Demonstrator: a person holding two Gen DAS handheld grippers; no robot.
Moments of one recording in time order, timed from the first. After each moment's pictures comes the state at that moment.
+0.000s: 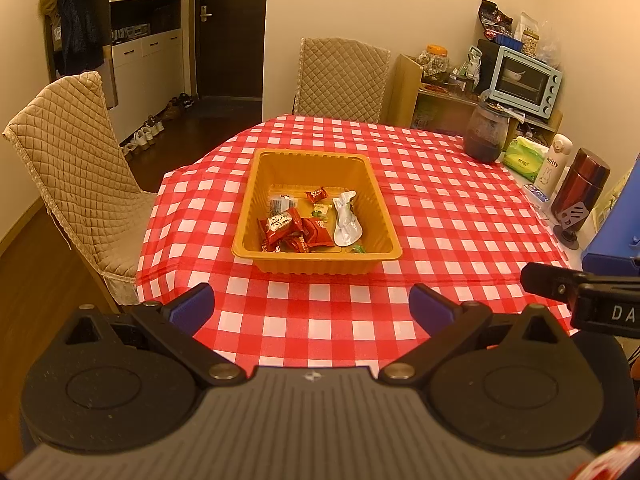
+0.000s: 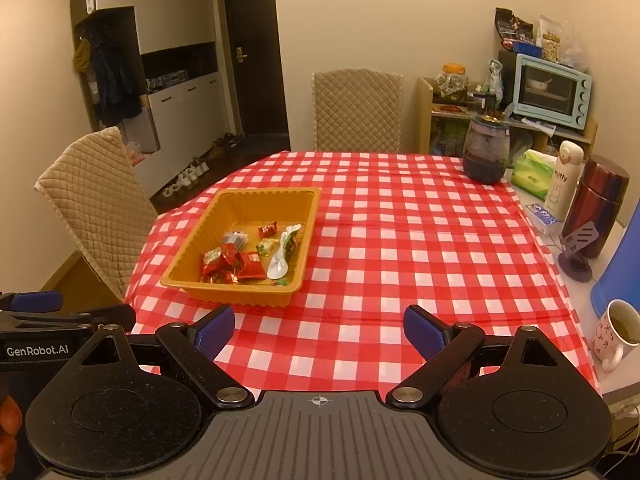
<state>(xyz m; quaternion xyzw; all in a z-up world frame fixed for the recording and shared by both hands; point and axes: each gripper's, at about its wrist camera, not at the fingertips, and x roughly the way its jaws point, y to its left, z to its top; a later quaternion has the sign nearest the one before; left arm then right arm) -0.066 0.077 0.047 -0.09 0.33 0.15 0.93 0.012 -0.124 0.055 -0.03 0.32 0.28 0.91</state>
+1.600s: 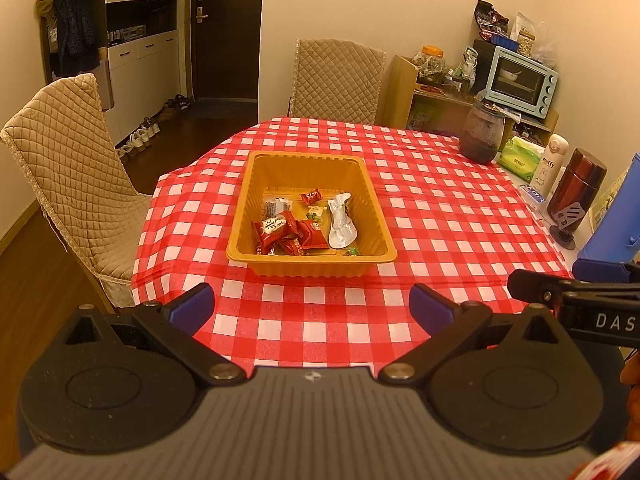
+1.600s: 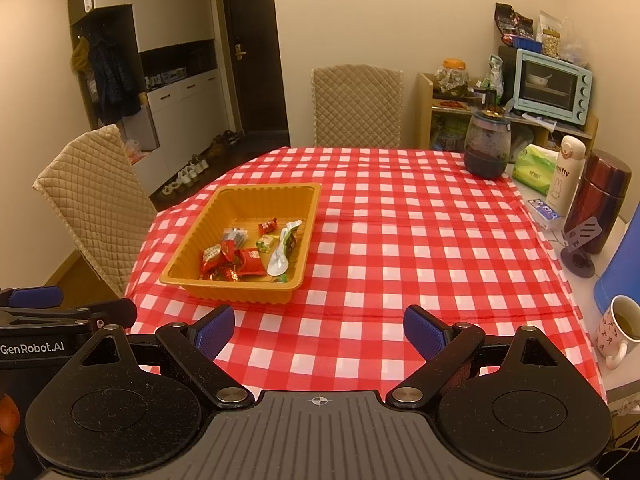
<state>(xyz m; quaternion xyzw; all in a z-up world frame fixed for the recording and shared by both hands) -0.062 0.074 0.049 -0.09 0.33 0.15 0.93 0.015 -0.122 0.051 -0.03 0.33 0.28 0.90</state>
